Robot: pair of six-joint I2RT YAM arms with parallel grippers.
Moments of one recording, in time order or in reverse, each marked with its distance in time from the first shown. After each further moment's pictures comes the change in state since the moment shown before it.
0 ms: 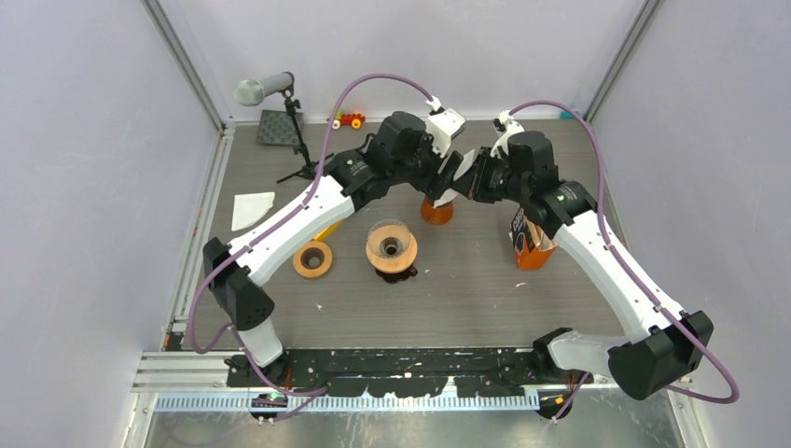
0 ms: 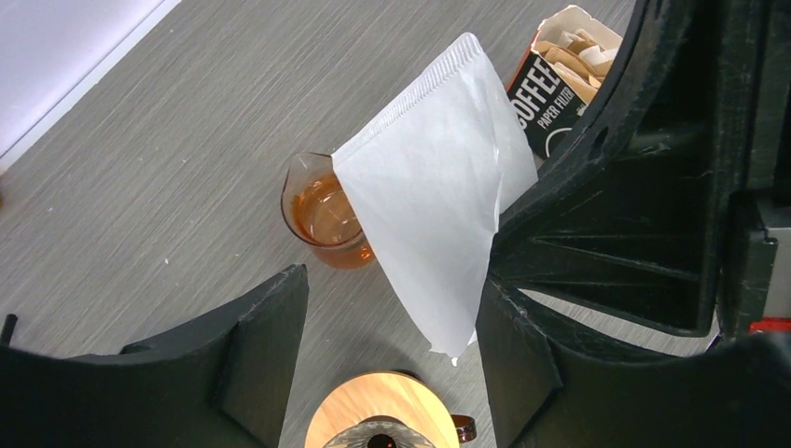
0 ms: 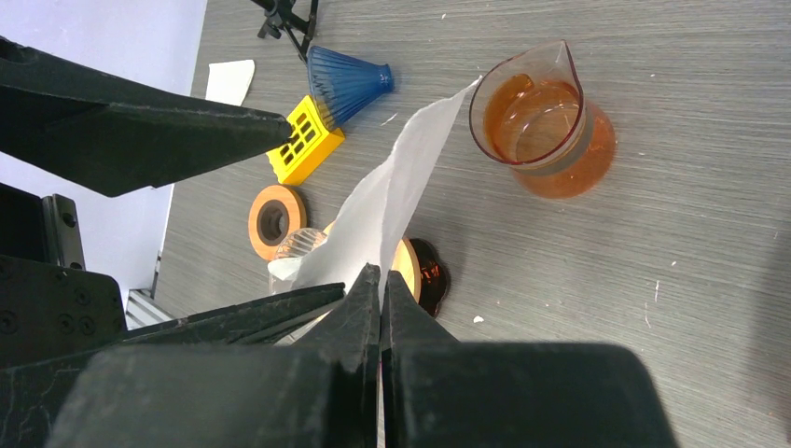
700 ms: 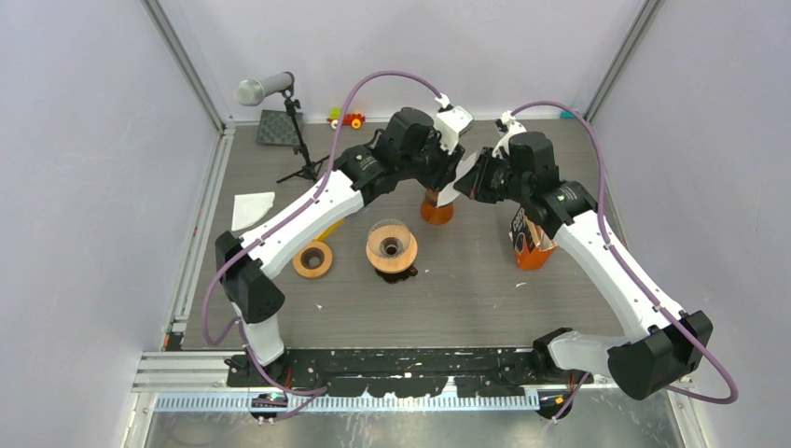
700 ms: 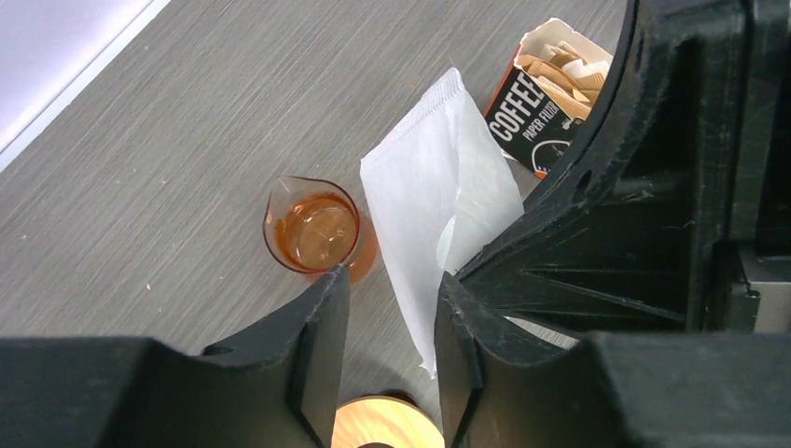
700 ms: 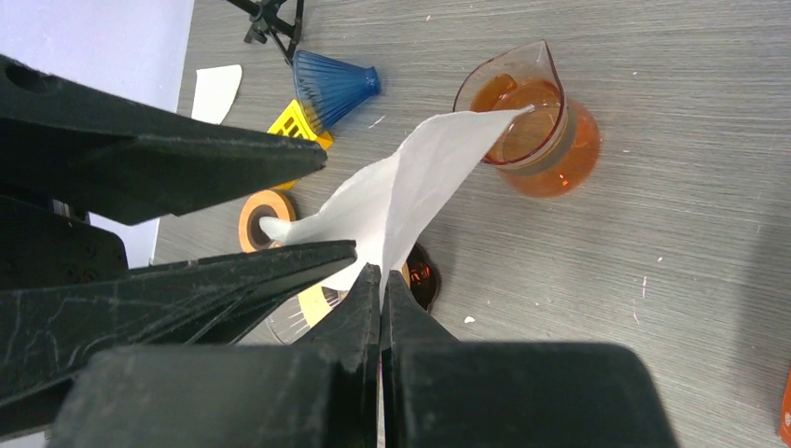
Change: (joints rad) left arm 0.000 0.067 0.070 0.000 0.042 0.002; right arm -0.006 0.000 -0.008 -0.002 0.015 -0.001
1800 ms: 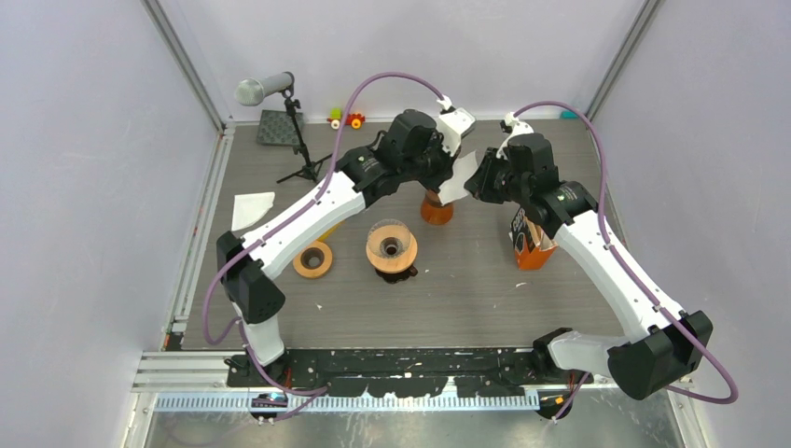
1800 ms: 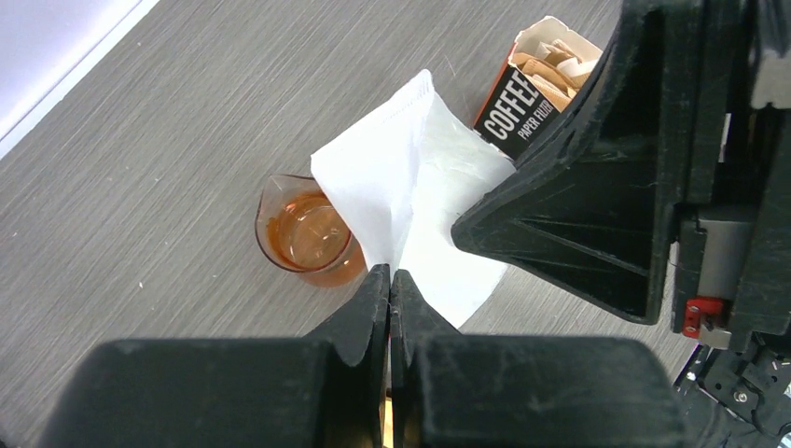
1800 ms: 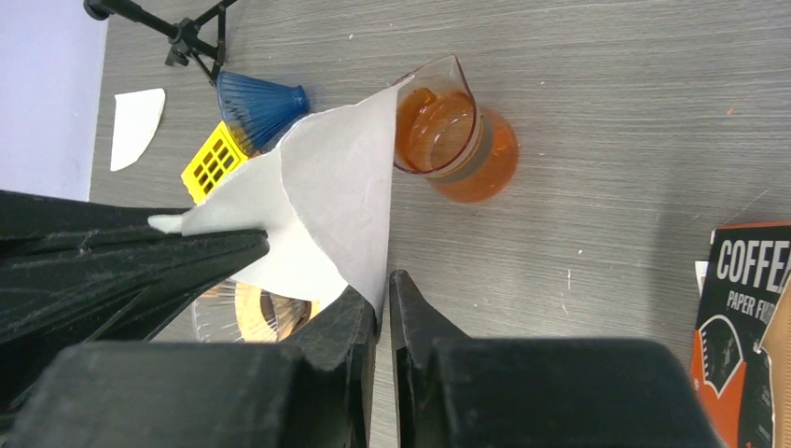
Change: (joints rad) left arm -0.008 0.004 0.000 -0.001 0.001 -0.010; right arm 0.000 0.000 0.001 -0.039 0.139 -0.045
